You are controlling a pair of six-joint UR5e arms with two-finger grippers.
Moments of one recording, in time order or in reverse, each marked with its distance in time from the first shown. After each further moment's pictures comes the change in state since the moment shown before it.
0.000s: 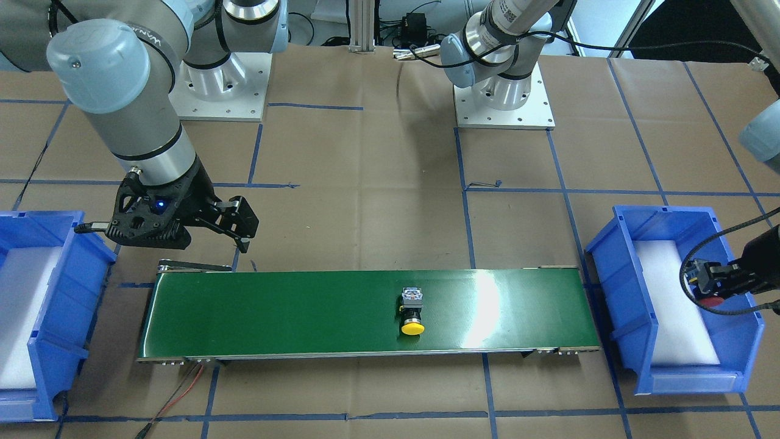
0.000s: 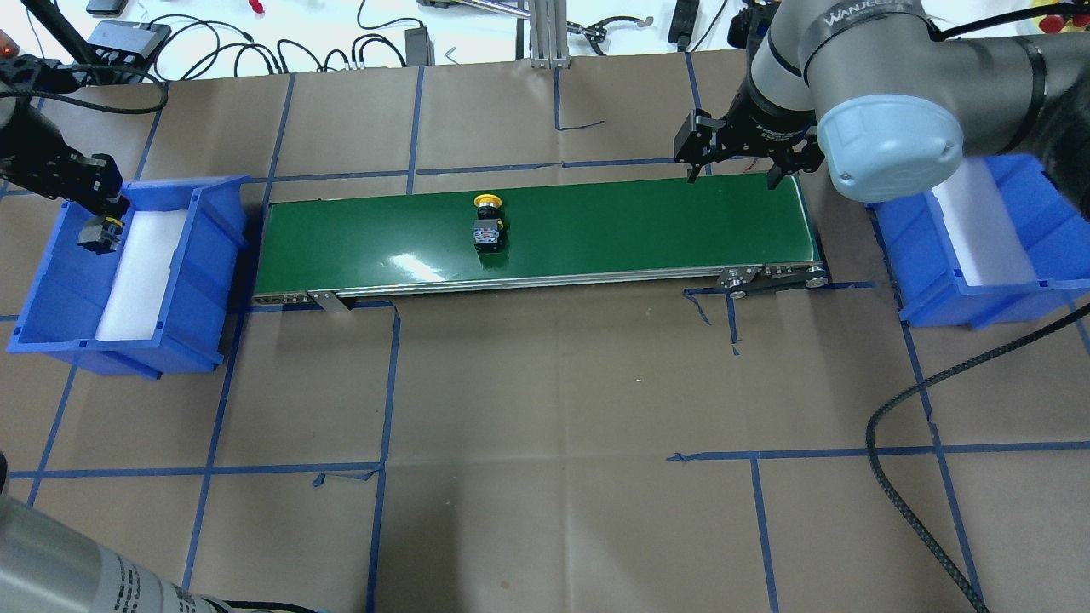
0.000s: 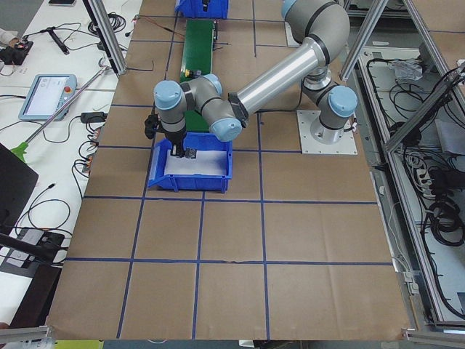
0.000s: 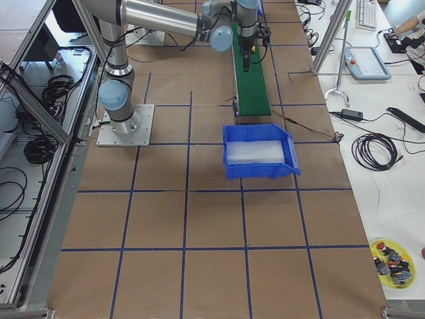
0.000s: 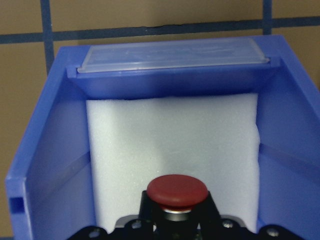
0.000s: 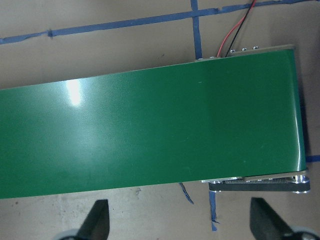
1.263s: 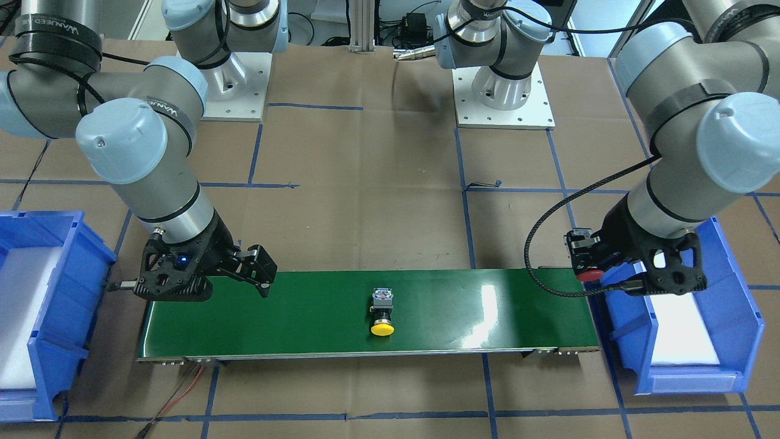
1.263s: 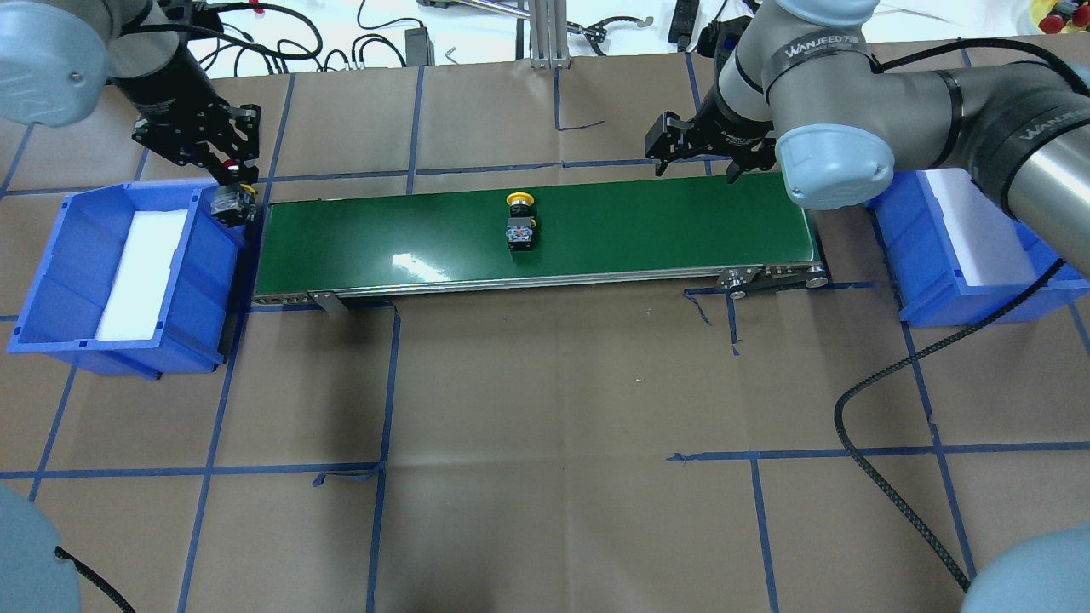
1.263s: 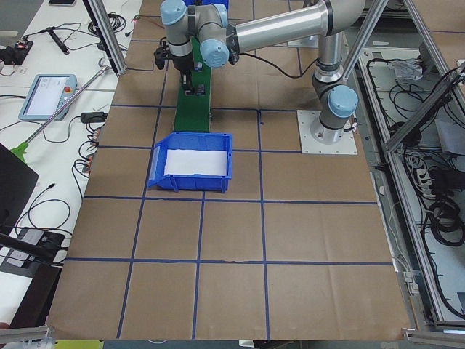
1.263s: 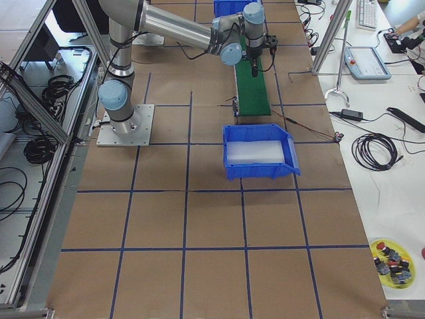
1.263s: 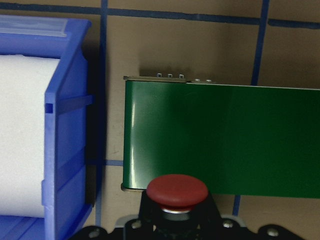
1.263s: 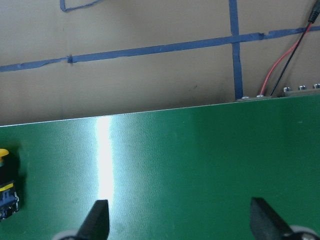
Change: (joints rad) left arm -0.388 0.095 -0.030 -0.111 0.073 -0.480; right arm 0.001 0.127 0.001 -0.176 0.074 -0.010
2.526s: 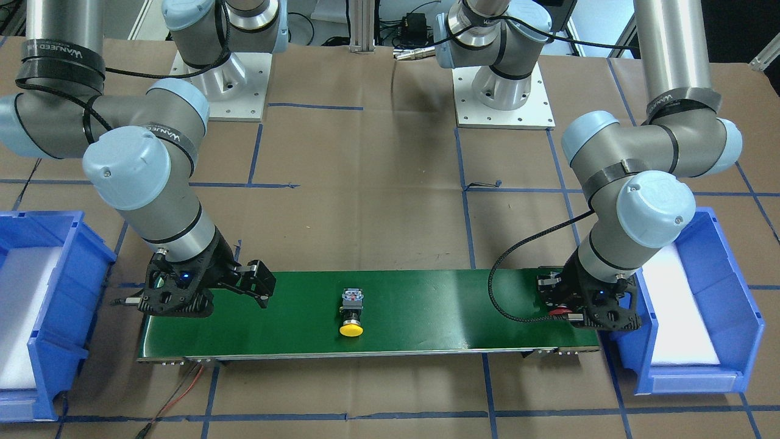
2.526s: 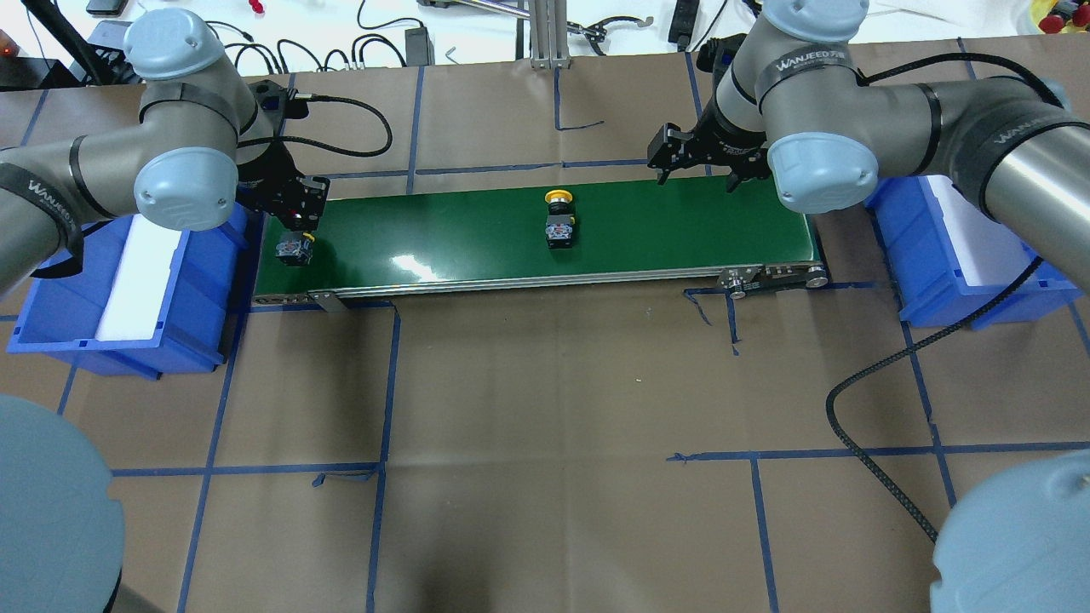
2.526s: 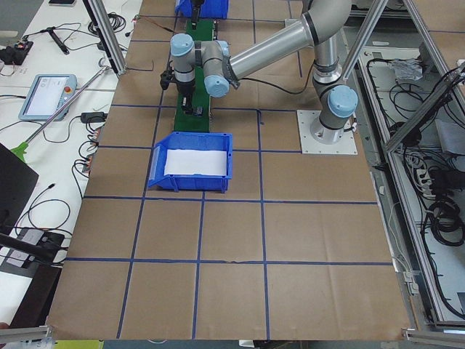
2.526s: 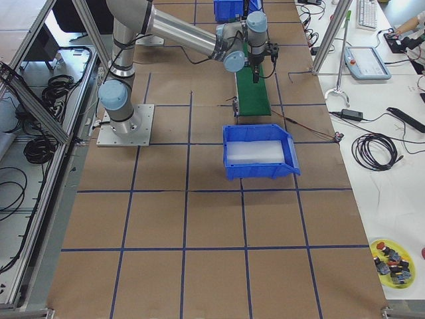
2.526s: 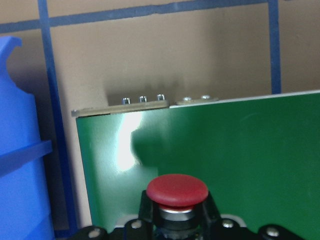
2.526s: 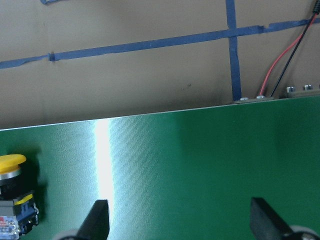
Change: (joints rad) left arm 0.006 -0.105 -0.197 0.413 0.005 0.153; right arm -0.003 0.041 -0.001 -0.018 -0.008 0.003
